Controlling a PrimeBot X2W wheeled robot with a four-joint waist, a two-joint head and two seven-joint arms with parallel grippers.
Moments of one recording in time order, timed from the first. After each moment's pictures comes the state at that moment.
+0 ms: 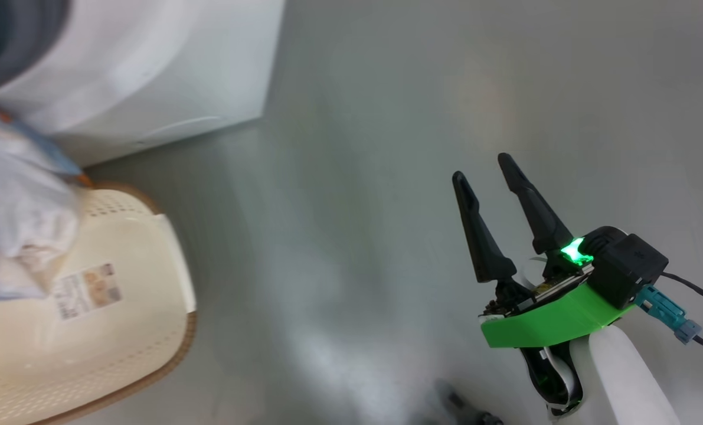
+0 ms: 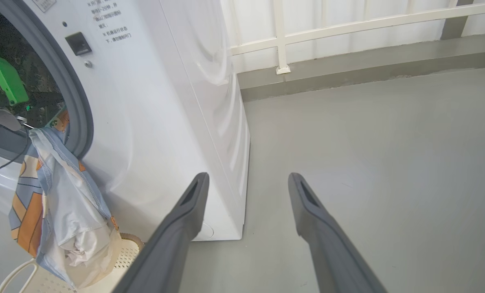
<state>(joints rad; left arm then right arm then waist) -1.22 0.46 -0.10 0.80 -0.47 -0.11 0.24 -0.31 -0.05 0.21 -0.01 0.33 0.13 -0.25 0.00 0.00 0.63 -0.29</state>
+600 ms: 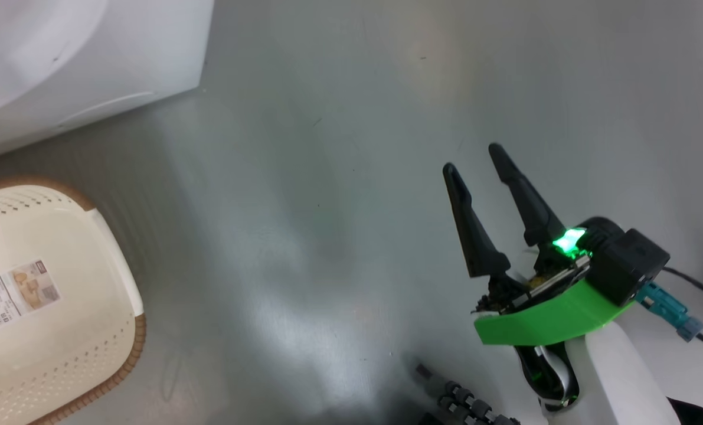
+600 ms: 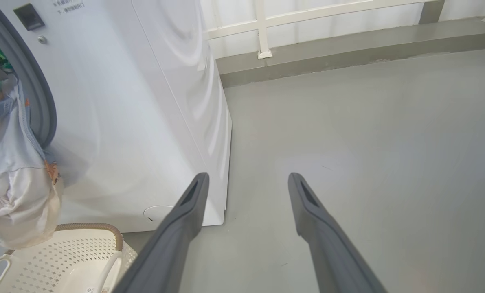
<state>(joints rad) -1.45 0.58 -0.11 0.78 -0.29 0.00 -0.20 -0.32 -0.05 0.25 -0.04 0.36 0.13 -0.25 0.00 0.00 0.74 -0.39</state>
